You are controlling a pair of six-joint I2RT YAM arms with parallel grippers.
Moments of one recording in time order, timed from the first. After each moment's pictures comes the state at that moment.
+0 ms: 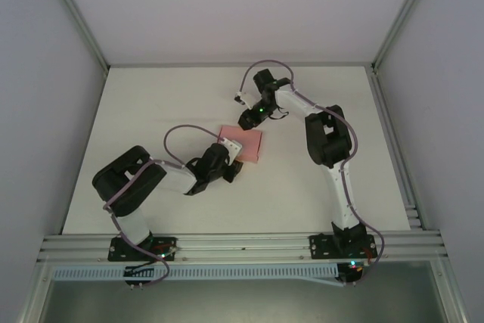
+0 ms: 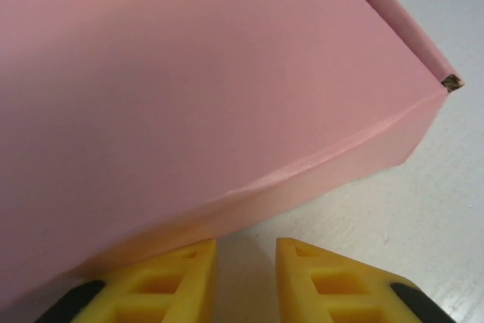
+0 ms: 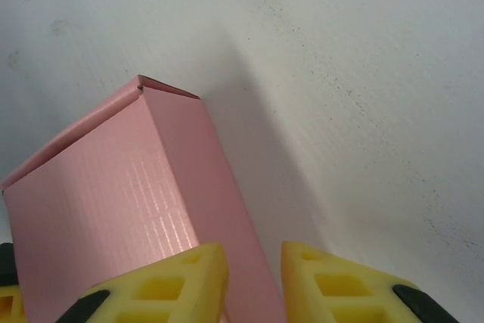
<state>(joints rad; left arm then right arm) -0.84 1.75 0.60 0.51 -0.09 -0.13 0.48 2.34 1.91 -0.87 -0.61 -0.33</state>
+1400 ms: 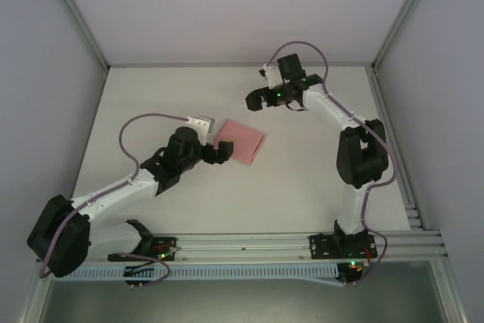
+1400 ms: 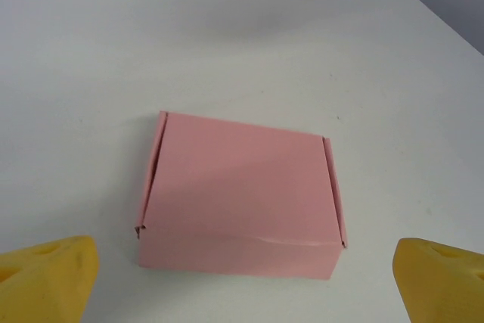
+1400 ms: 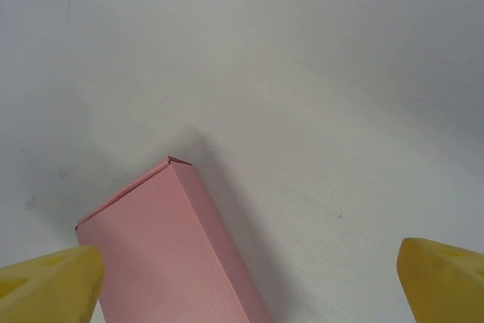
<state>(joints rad) -0.72 1.18 0.62 0.08 -0.04 -0.31 0.40 1.94 1.63 -0.60 -0.41 0.05</state>
